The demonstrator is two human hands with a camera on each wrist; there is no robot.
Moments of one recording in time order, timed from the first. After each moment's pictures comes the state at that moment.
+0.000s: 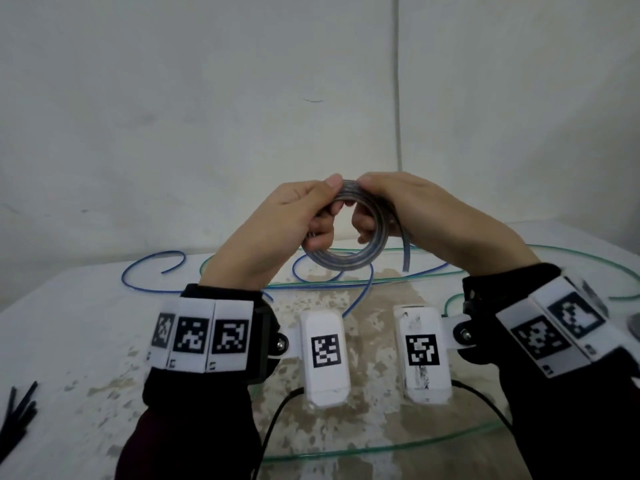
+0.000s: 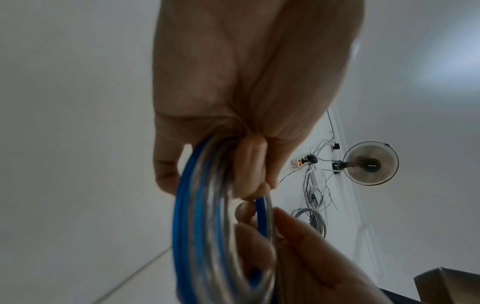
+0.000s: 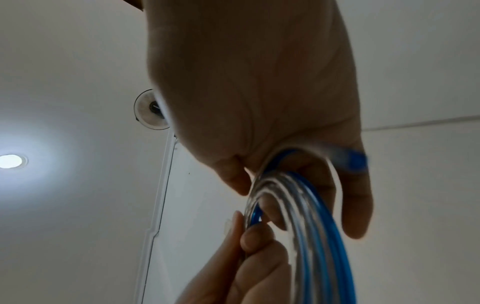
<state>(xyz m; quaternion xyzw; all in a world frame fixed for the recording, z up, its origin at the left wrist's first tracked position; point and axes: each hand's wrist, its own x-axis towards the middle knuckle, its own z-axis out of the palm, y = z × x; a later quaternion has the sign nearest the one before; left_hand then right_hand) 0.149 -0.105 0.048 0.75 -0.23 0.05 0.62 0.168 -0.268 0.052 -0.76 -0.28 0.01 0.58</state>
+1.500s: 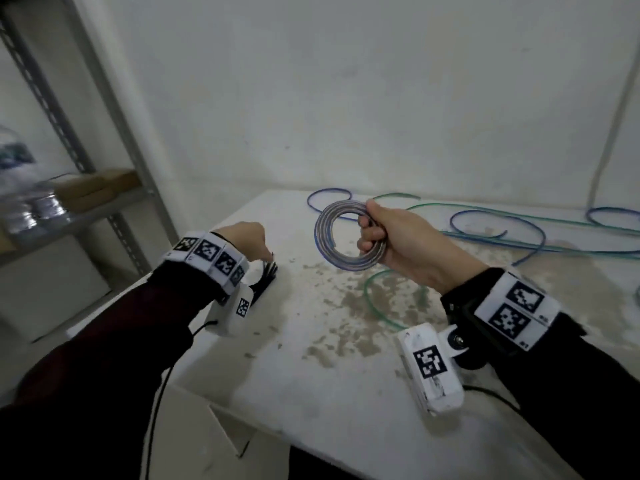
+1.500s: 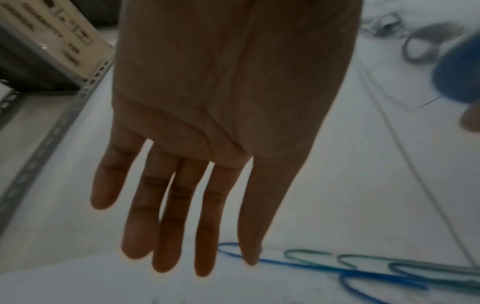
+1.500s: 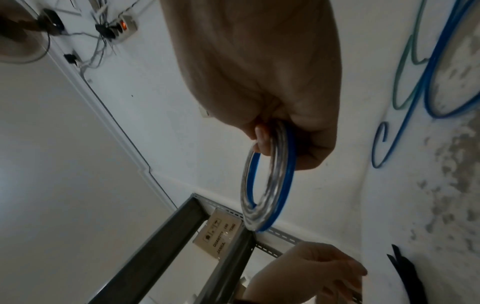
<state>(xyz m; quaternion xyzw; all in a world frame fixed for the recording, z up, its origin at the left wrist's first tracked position) 0.027 0.161 -0.004 0.96 0.24 -0.13 0.05 0.082 -0.073 -0.008 -0.54 -0.22 0.30 0.76</state>
